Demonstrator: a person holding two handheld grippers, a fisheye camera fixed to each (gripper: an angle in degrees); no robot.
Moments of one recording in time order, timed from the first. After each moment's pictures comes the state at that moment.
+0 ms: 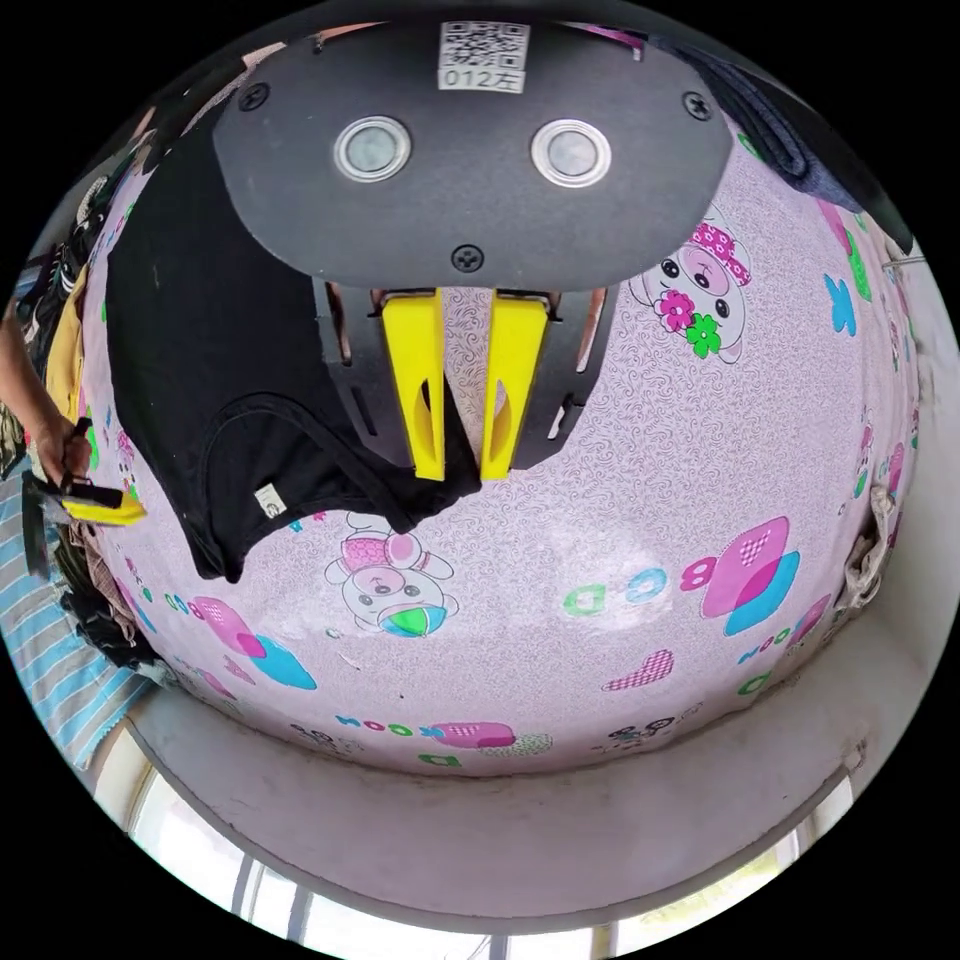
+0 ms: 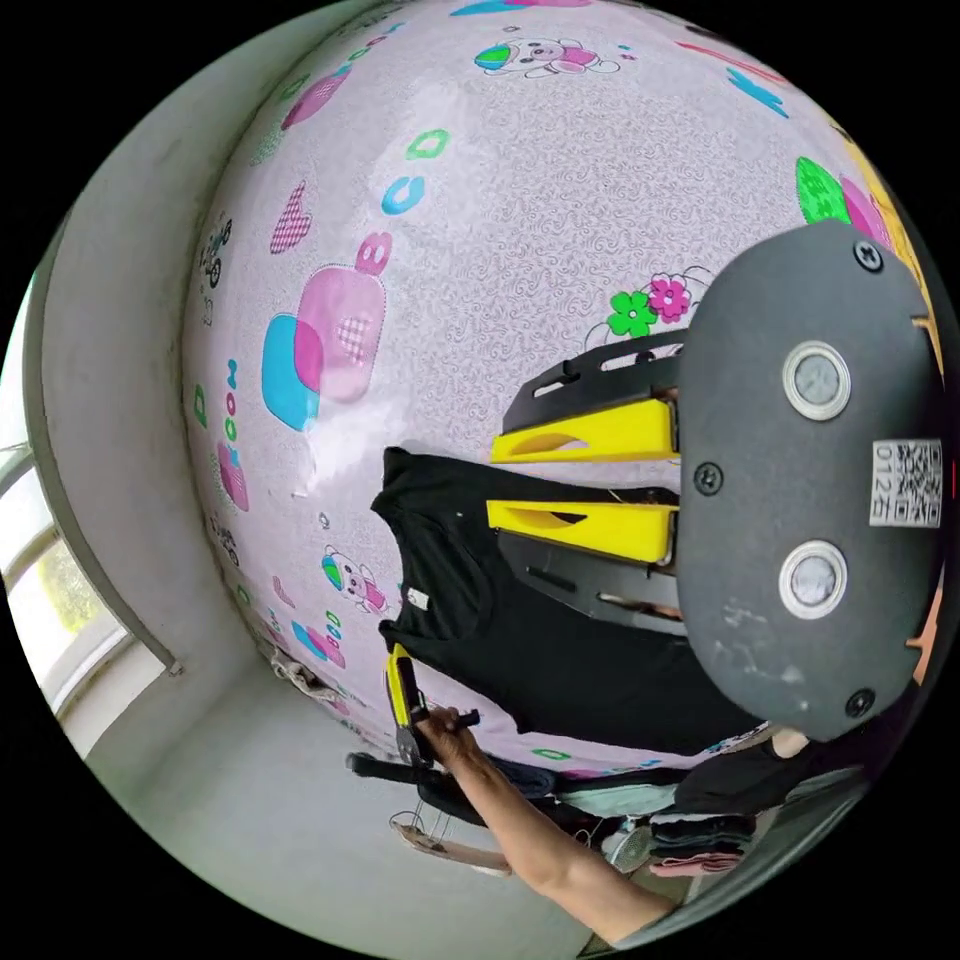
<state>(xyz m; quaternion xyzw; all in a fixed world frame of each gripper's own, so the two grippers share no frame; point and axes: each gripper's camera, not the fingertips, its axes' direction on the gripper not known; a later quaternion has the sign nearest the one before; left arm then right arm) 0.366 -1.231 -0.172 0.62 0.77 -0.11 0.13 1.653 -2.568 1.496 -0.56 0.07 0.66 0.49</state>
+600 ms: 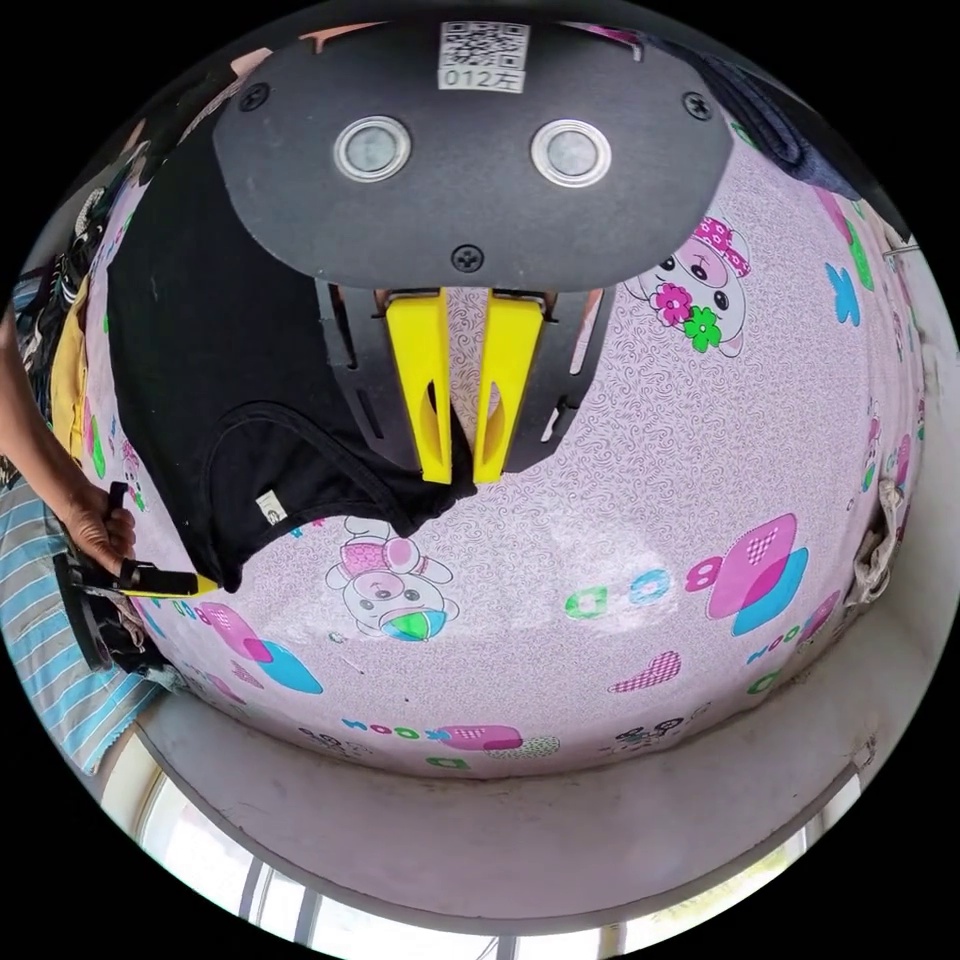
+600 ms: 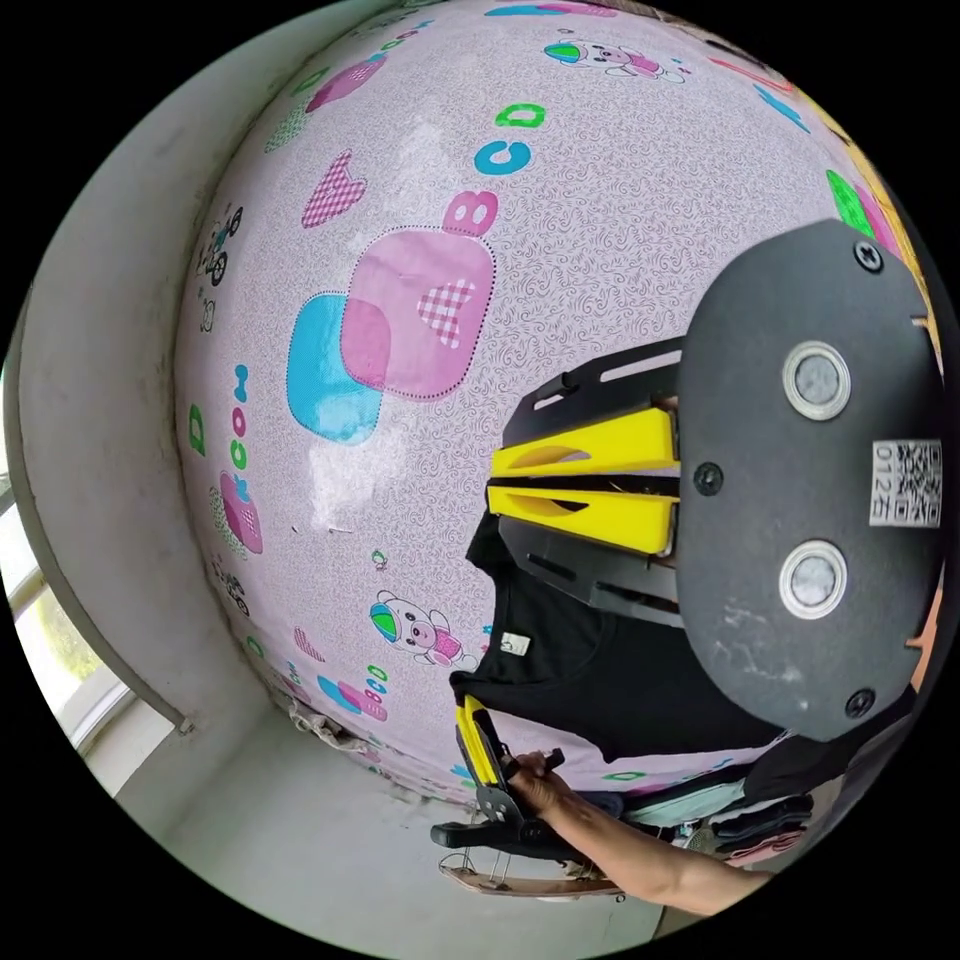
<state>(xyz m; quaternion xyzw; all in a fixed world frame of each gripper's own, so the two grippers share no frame) 0.407 -1.237 -0.146 0.63 0.76 -0.10 0.12 1.625 -2.465 1.747 -0.59 0.11 0.66 0.45</state>
